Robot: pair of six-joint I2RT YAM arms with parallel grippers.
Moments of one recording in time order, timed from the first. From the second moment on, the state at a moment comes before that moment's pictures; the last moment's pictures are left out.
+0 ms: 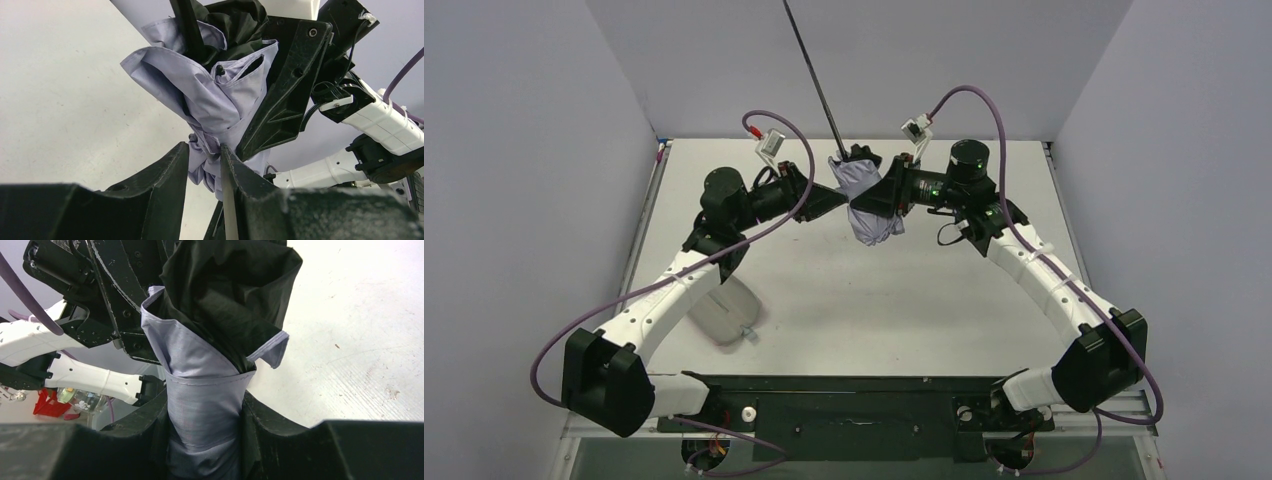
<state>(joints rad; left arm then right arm) -0.42 1.29 1.01 0.36 0.67 -0.81 0.44 1.40 1.26 -0.02 -0.83 0.56</state>
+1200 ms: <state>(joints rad) -0.46 1.40 0.98 0.35 0.63 -0.88 0.45 1.38 1.13 0.11 -0.91 0.69</state>
